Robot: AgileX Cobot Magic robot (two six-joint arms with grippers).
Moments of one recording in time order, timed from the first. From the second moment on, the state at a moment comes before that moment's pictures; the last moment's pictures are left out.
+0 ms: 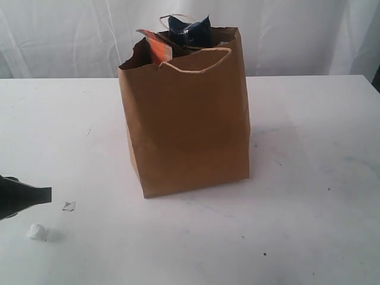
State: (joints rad) left arm -0.26 1.21 -0.36 1.66 -0.04 -1.90; right arm -0.11 0.01 0.00 -0.04 0.35 -0.10
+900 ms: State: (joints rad) left arm -0.28 1.21 -0.33 0.66 0.01 -0.60; right arm -0.11 0.01 0.00 -0.04 0.35 -0.10
